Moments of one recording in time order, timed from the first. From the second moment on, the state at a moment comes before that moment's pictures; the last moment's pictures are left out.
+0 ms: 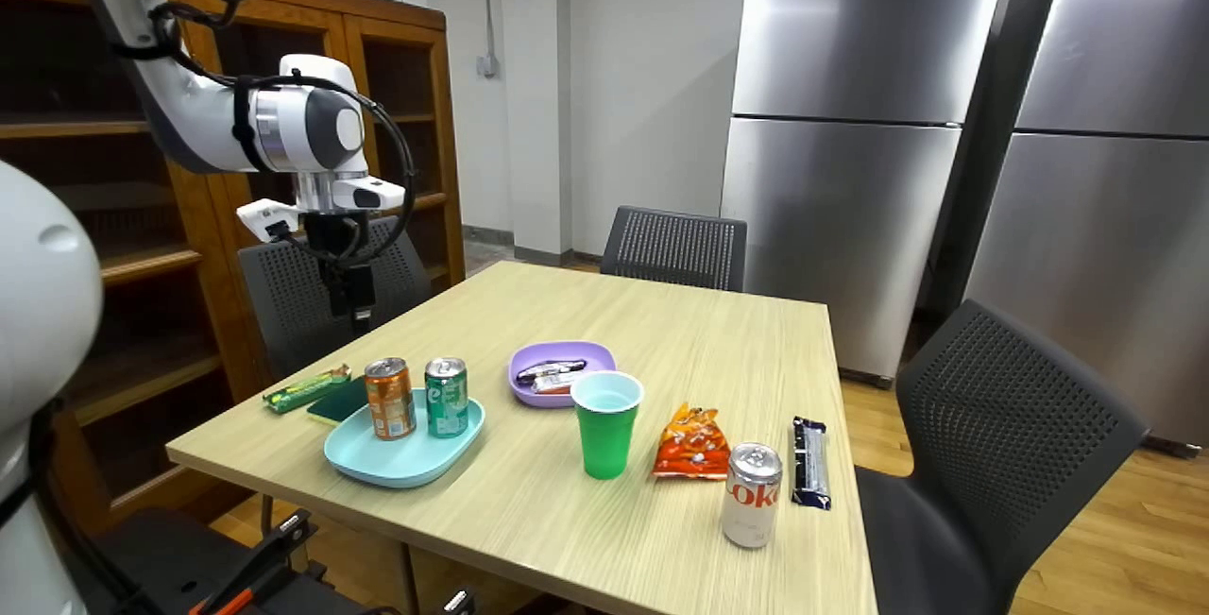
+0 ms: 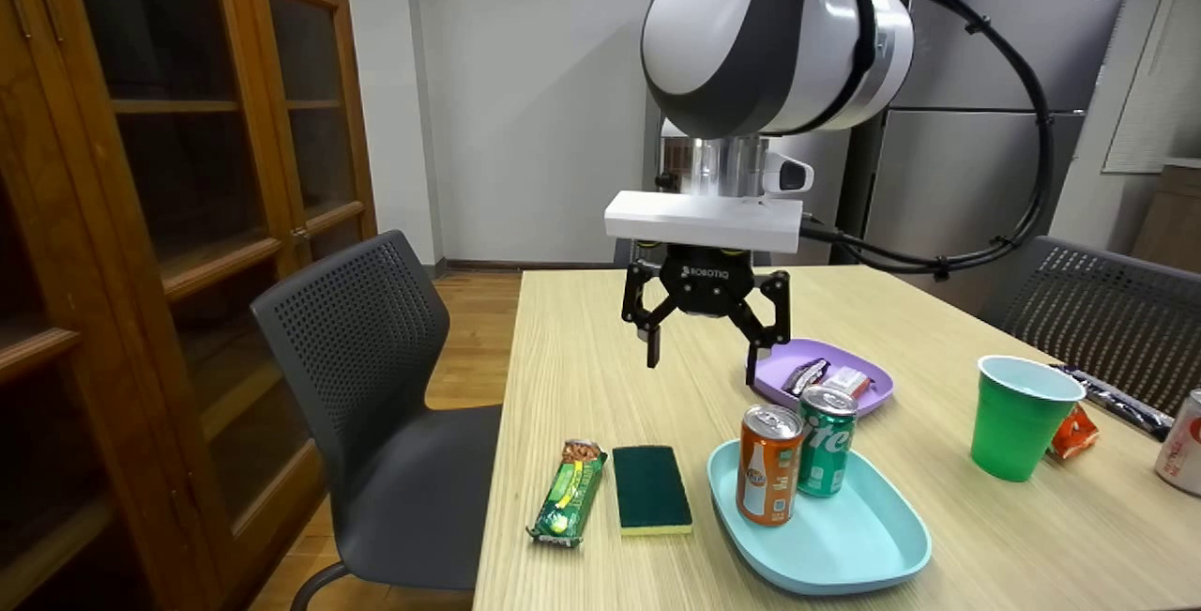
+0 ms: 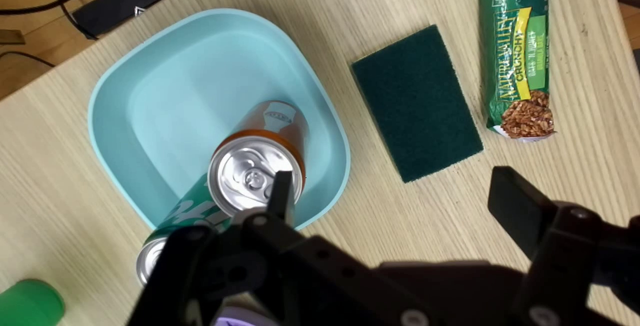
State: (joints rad) arm 0.31 0.24 0.19 -2.31 -0.07 2.49 0.92
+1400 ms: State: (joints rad) arm 0.42 0.38 0.20 -2.19 -0.09 2.54 0.90
